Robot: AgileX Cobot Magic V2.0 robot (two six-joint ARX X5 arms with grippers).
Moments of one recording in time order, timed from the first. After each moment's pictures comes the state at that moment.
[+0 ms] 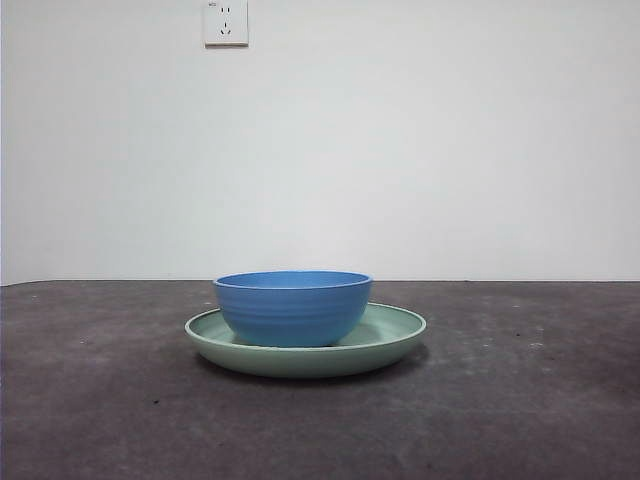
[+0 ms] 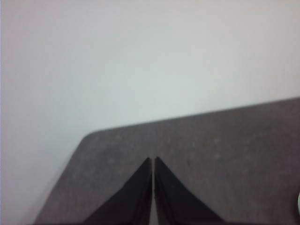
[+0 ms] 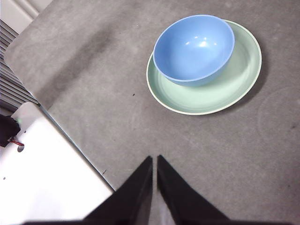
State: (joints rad) left arm 0.01 0.26 0.42 -0.15 0.02 0.18; right arm 0.54 0.81 0.99 -0.90 -0.39 0.15
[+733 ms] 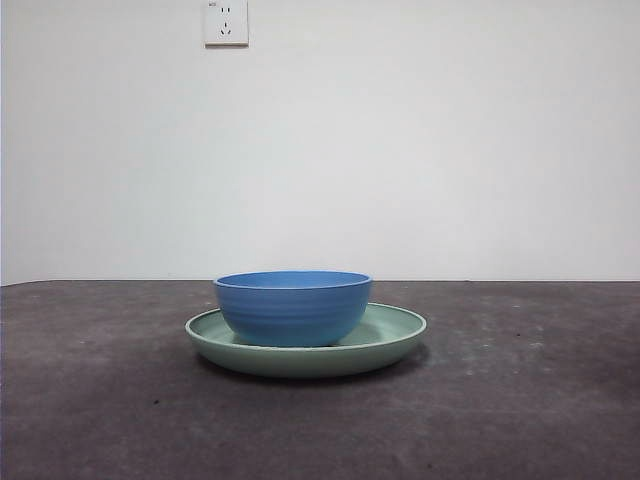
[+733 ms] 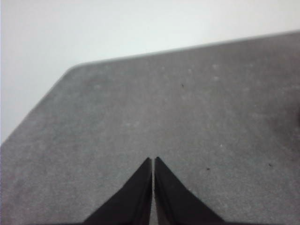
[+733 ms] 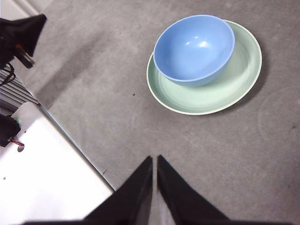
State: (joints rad) left arm 0.03 0.01 0.03 -0.16 0.02 0.17; right arm 0.54 0.81 0.99 -0.90 -0.39 0.15
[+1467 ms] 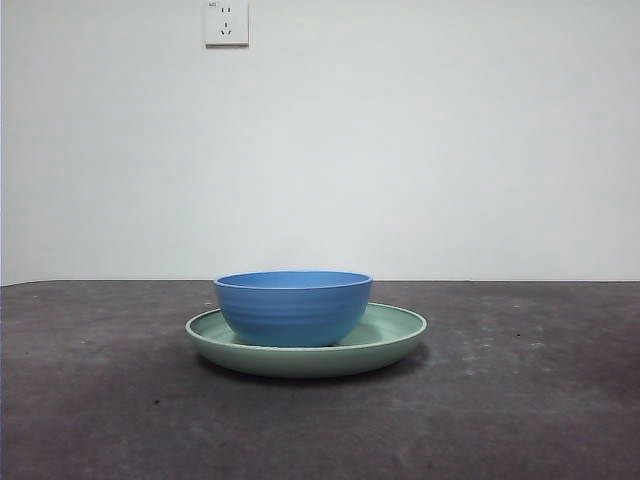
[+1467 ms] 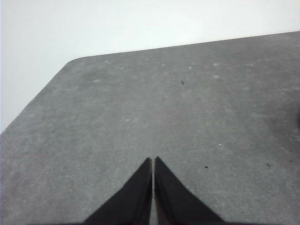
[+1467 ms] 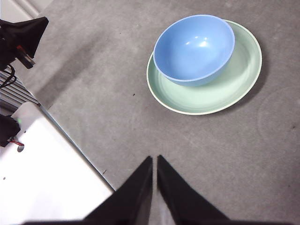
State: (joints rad) left arm 0.03 0.00 0.03 -0.18 0.02 0.13; right arm 0.54 0.81 0.99 -0.90 -0.39 0.15
